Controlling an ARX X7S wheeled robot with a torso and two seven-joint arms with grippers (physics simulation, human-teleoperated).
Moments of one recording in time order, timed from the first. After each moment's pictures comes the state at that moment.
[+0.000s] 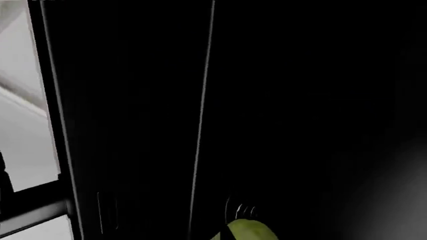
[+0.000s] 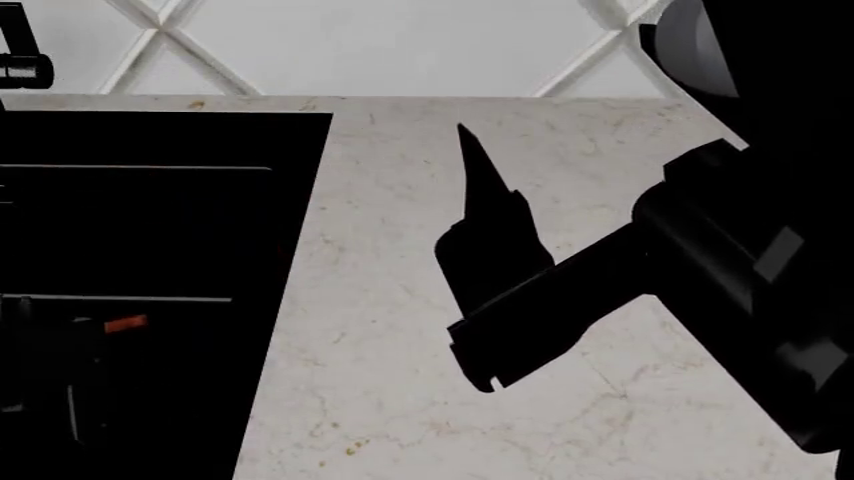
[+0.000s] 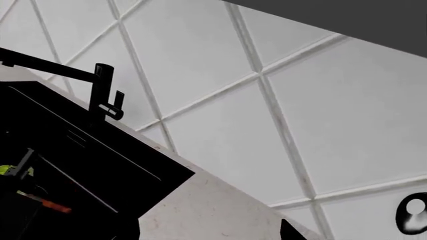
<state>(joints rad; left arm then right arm) -1.07 -0.68 1.15 -0.41 0.29 -0.56 0.58 1.45 0.96 -0.41 -0.58 1.88 1.12 0.70</state>
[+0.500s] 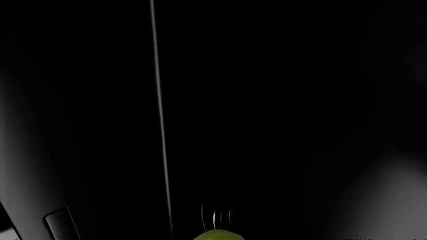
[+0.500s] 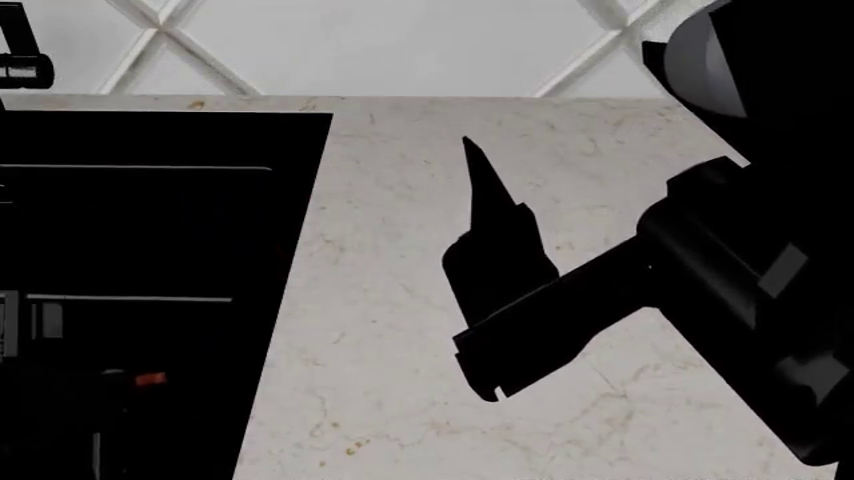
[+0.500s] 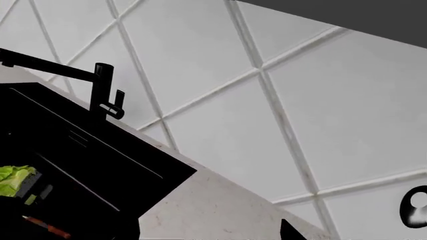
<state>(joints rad) -1.04 -0.54 1.24 -0.73 0.33 -0.42 0.48 1.40 0.98 -0.40 -0.59 1.87 1.09 0.69</state>
